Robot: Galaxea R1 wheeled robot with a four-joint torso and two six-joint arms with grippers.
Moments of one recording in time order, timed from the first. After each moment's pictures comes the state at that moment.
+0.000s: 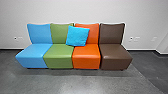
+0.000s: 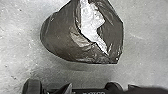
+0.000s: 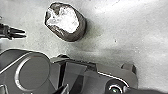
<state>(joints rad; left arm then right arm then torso) 0.90 2.67 -2.24 -0.48 0.42 0.03 -1.07 1.96 -1.30 -0.20 -0.24 0.34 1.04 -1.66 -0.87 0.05</state>
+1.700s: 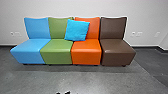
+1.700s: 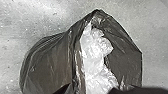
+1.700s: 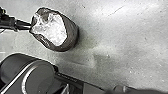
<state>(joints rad) 0.74 2.77 -2.36 -0.50 0.52 0.02 -0.83 1.89 -1.15 -0.20 -0.44 0.45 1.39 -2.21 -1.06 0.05</state>
